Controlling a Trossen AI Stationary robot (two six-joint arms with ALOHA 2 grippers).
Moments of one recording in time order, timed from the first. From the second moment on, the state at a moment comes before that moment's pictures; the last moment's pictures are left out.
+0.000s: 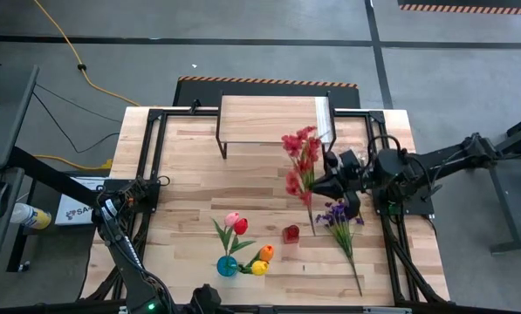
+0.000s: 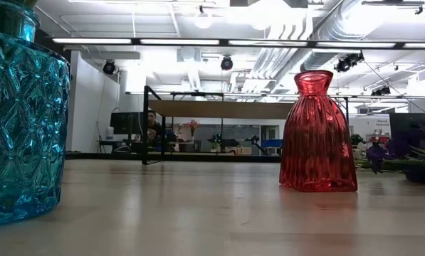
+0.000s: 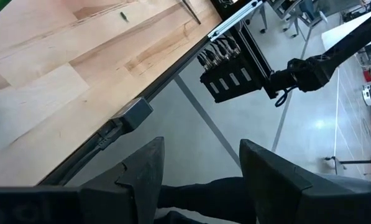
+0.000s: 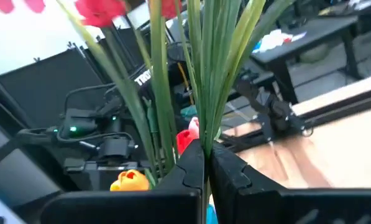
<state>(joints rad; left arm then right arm) -1.01 2.05 1.95 -0.77 -0.75 -1.68 0.25 0.95 0.82 0.18 0.07 0.49</state>
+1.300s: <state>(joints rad) -1.01 2.05 1.95 -0.76 -0.66 -1.71 0.42 1.12 0.51 0.76 0.54 0.28</state>
